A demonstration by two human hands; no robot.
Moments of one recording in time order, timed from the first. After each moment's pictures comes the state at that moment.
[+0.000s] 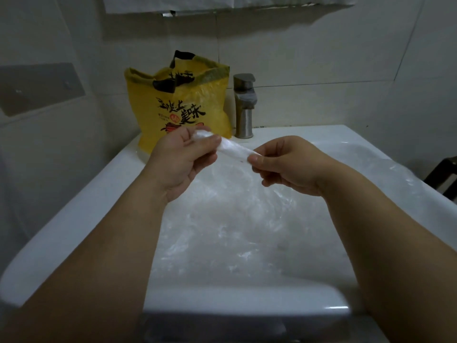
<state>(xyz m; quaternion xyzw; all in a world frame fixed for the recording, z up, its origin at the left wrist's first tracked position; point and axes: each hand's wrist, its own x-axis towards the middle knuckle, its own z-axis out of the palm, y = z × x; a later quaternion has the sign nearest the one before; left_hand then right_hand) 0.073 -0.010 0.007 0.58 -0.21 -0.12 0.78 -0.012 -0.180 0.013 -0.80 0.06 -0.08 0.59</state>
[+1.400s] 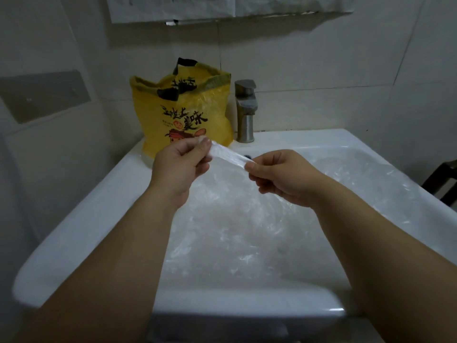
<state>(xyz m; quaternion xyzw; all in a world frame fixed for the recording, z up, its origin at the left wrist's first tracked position) 0.081 -0.013 -0.004 0.63 -0.14 -0.02 0.76 0.000 -0.177 -0.004 -0.74 0.08 -0.08 0.66</state>
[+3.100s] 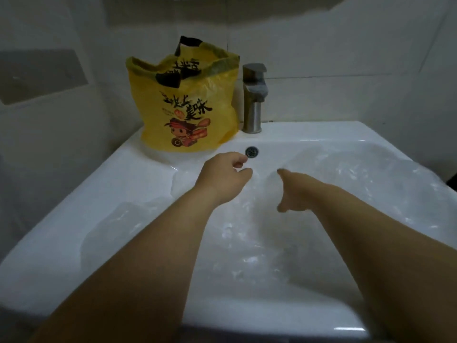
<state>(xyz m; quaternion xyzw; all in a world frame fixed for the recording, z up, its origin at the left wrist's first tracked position) 0.082 -0.054 -0.036 0.88 -0.24 -0.03 0.41 0.035 -0.208 -0.051 -0.97 0.20 0.12 0.11</state>
